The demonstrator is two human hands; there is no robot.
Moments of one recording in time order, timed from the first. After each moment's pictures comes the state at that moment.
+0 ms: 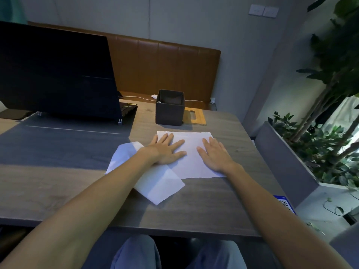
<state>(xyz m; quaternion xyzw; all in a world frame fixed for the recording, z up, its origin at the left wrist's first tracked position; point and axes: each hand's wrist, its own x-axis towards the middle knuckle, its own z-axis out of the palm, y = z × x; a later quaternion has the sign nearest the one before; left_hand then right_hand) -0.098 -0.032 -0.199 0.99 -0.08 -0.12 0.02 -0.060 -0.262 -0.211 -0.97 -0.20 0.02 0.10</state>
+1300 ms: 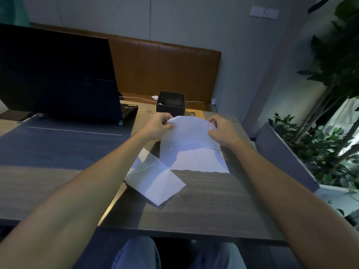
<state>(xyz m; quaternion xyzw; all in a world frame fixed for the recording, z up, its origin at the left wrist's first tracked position) -0.082 -0.015 -0.139 0.92 -0.01 0.13 0.38 -0.015 -0.256 -0.137 -0.95 -0.16 -0.07 0.28</state>
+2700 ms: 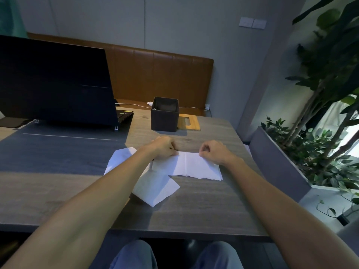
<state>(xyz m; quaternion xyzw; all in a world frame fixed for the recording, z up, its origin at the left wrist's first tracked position) -0.075 -0.043 -0.180 0.97 -0.05 -0.03 0.22 -0.042 -0.278 -0.174 -0.96 -0.19 0.04 0.20</state>
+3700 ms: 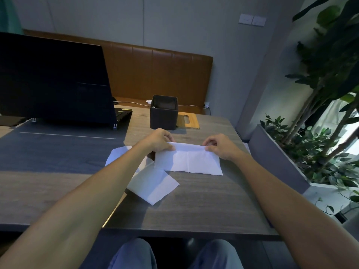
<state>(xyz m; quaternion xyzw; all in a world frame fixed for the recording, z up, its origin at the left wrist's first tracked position) -0.079 -0.033 -0.167 0.94 0.03 -0.02 0.35 -0.033 -0.296 -0.160 -0.94 -0.22 0.02 0.25</state>
